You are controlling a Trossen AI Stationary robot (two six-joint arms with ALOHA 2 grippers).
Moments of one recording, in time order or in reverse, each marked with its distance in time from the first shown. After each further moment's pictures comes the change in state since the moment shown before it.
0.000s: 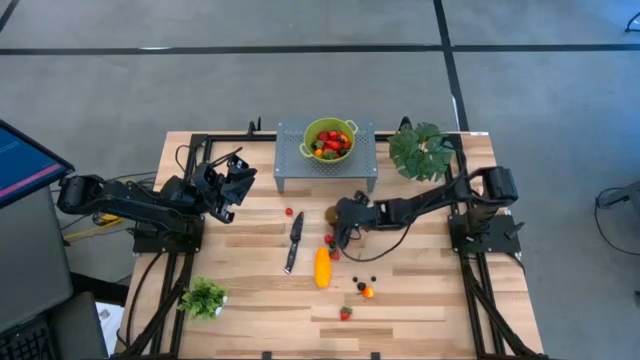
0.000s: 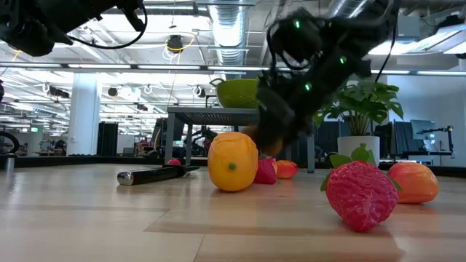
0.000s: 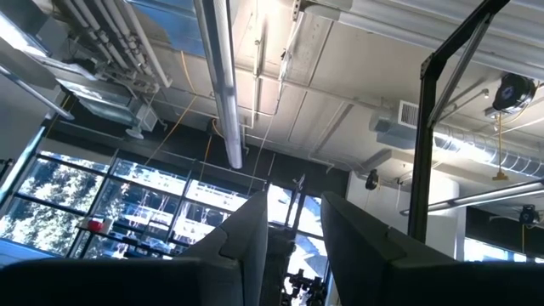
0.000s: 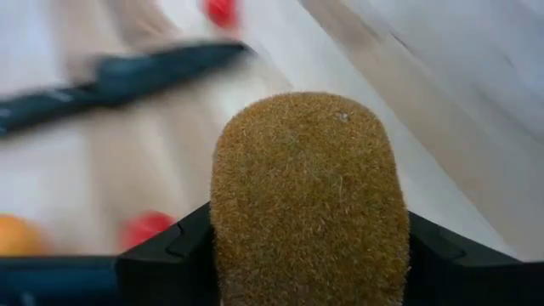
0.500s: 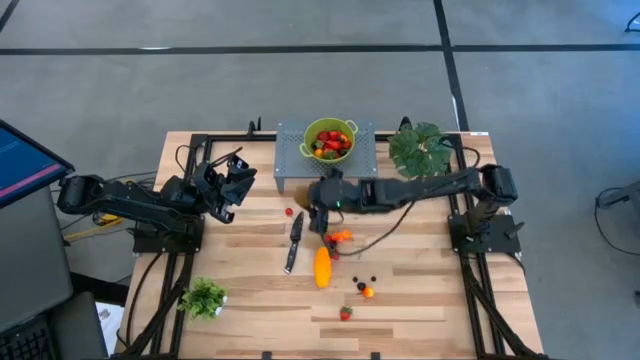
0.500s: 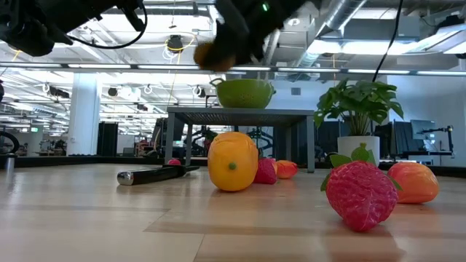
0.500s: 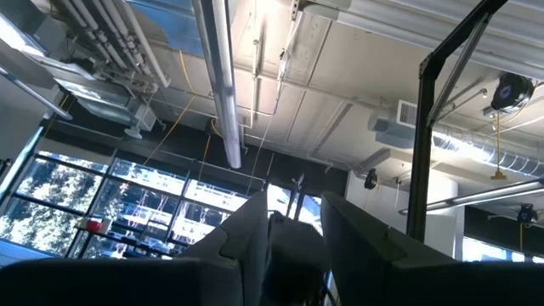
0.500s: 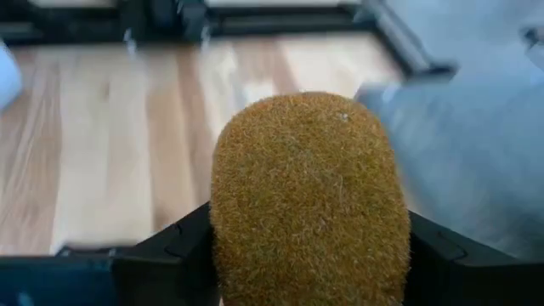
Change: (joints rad) left arm 0.000 0.000 0.000 0.000 0.004 0.000; right arm -0.013 -0.001 0.516 -0.324 0.018 -0.353
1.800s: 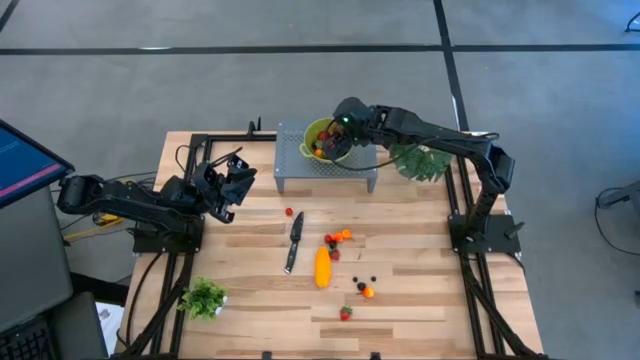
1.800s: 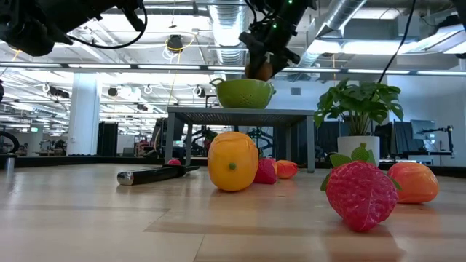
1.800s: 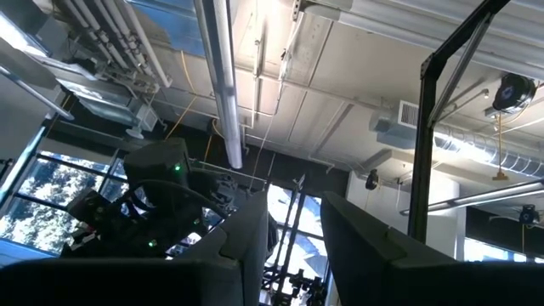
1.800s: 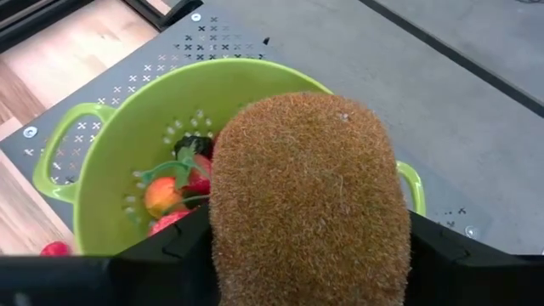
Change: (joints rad) left arm 0.000 0.000 0.000 0.000 -0.004 0.000; right arm -0.416 0.005 0.340 -0.582 -0.002 0.242
